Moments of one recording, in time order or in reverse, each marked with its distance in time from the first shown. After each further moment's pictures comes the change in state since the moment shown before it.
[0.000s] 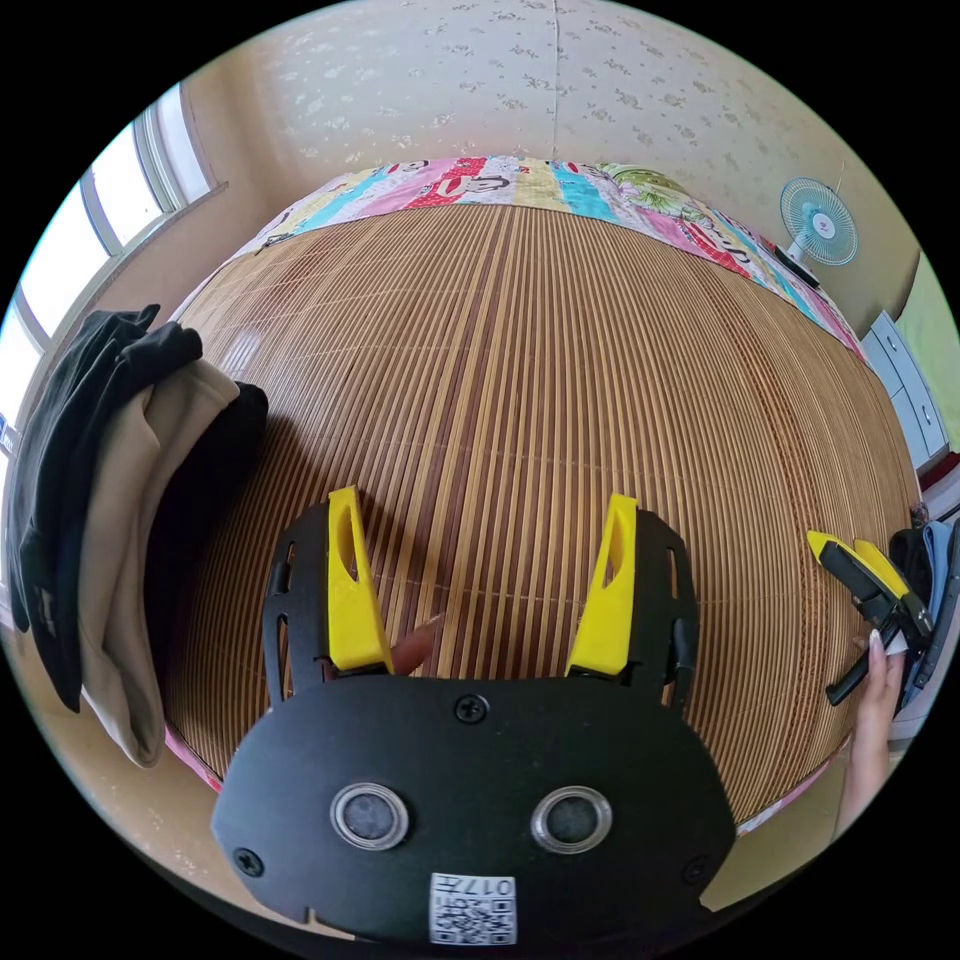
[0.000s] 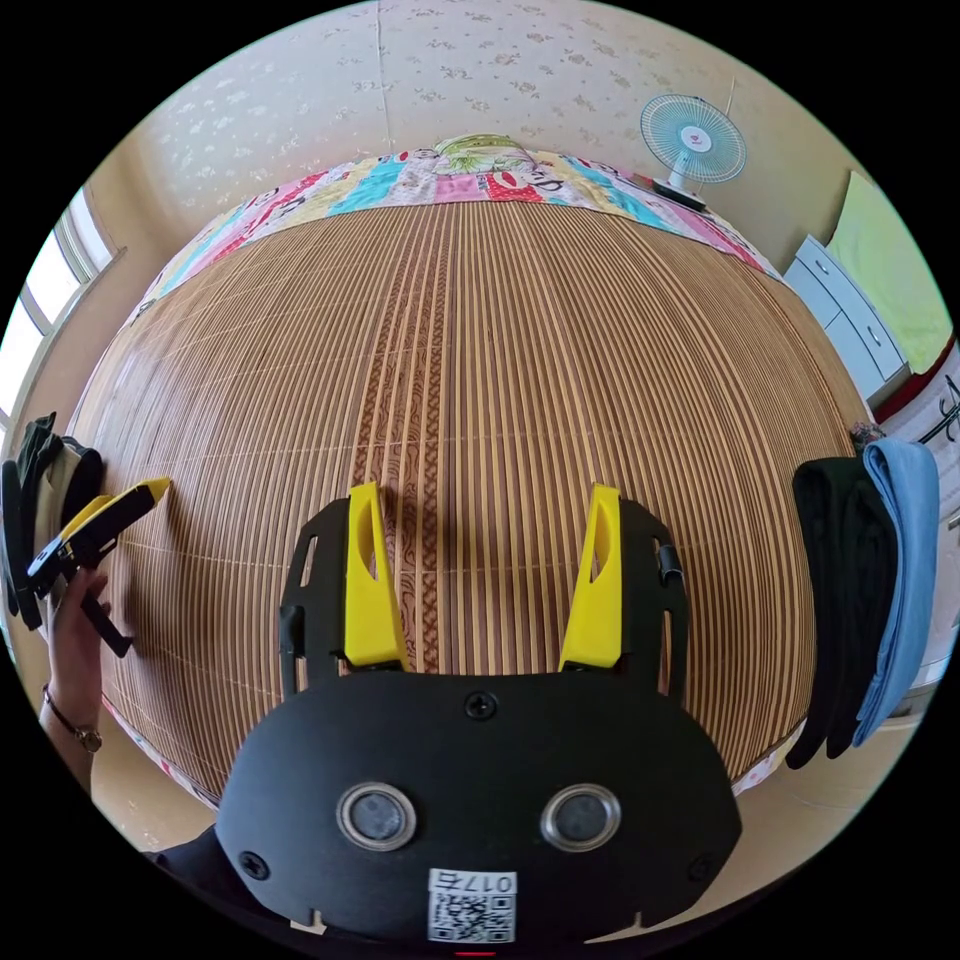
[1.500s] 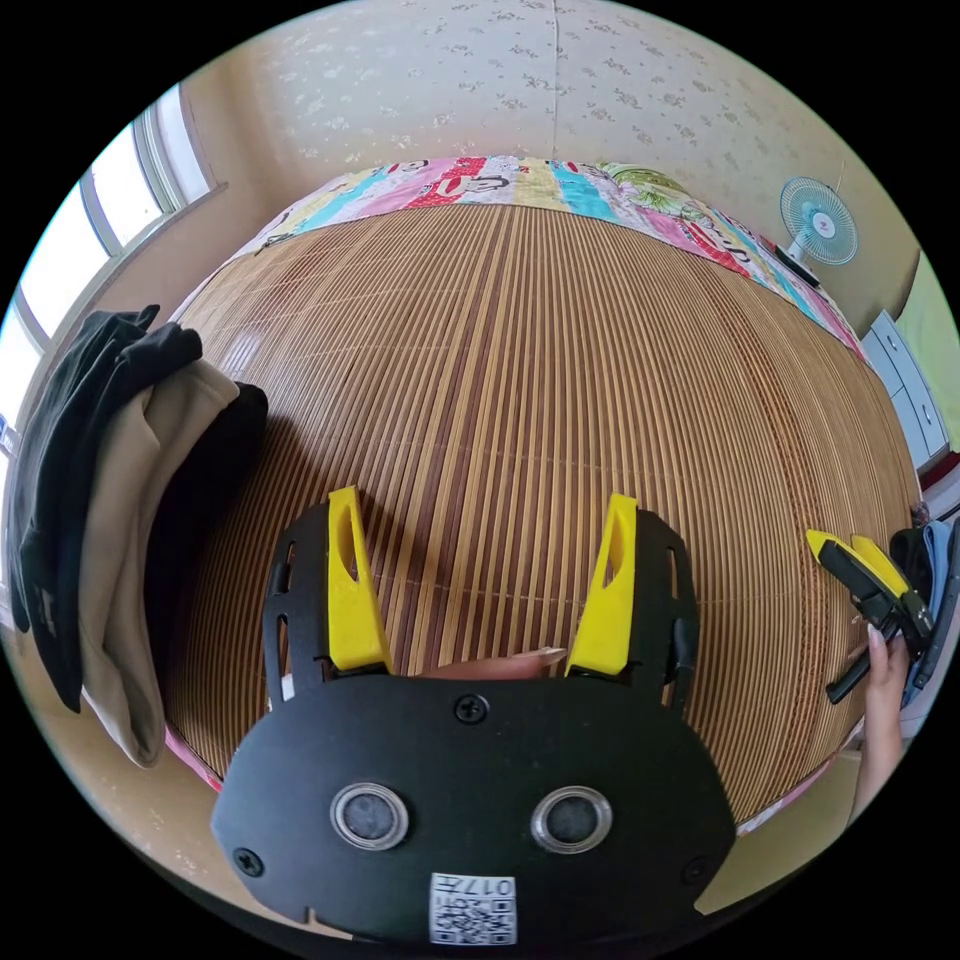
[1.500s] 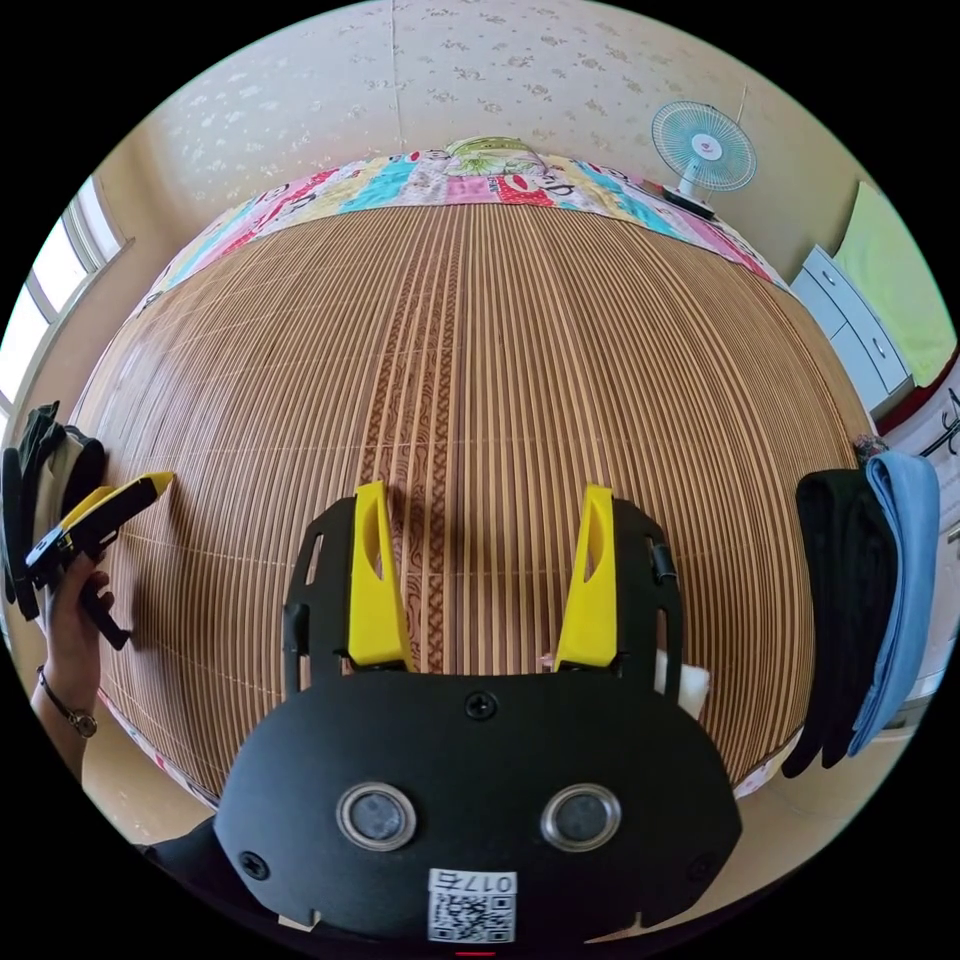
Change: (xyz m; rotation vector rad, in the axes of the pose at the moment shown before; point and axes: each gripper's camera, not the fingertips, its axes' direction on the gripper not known) left arm 0.029 -0.013 0.003 0.003 0.003 -0.002; right arm -0.003 -0.016 0.006 0.003 -0.015 -0.018
